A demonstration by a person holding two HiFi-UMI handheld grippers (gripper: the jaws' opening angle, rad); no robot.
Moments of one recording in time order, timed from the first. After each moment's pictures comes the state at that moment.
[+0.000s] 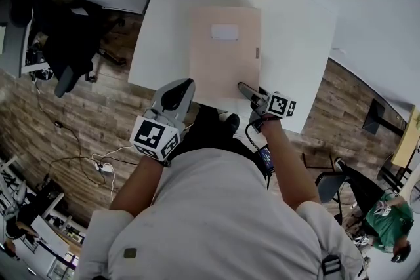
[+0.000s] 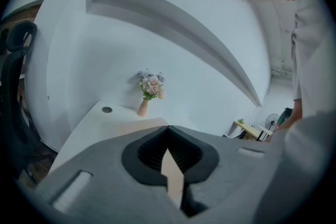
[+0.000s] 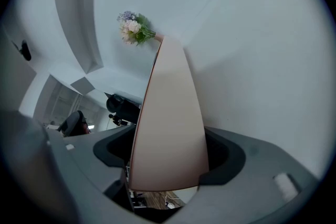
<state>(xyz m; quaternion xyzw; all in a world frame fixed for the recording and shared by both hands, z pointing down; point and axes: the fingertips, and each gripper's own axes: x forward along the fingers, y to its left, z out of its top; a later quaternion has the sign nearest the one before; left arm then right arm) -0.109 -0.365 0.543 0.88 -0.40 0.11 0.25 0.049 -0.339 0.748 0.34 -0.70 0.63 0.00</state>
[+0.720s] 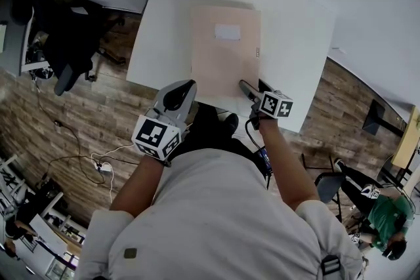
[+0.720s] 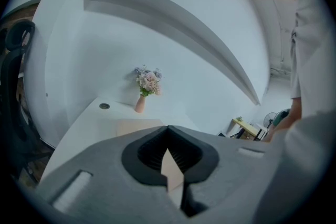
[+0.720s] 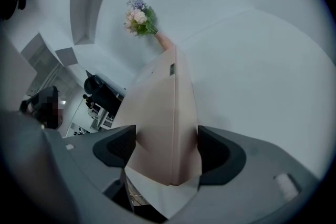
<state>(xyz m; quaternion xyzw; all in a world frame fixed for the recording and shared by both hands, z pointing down) -0.095 -0.352 0.549 0.88 -0.39 0.12 0.25 0.089 -0.339 0.775 0.45 -0.71 0.53 0.14</state>
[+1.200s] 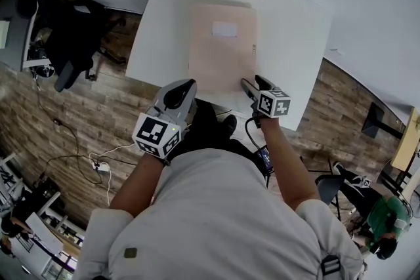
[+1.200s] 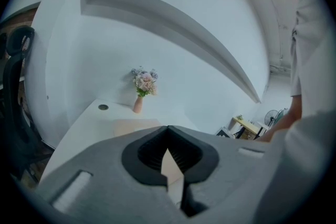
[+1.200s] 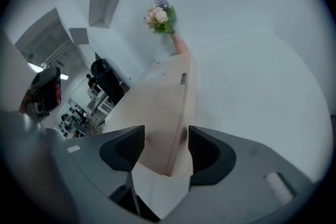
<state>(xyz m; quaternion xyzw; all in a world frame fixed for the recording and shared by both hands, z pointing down) -0.084 -0.332 0.542 0.88 -0.39 0.12 0.24 0.095 -0.336 0.755 0.44 -0.75 0.45 0.21</state>
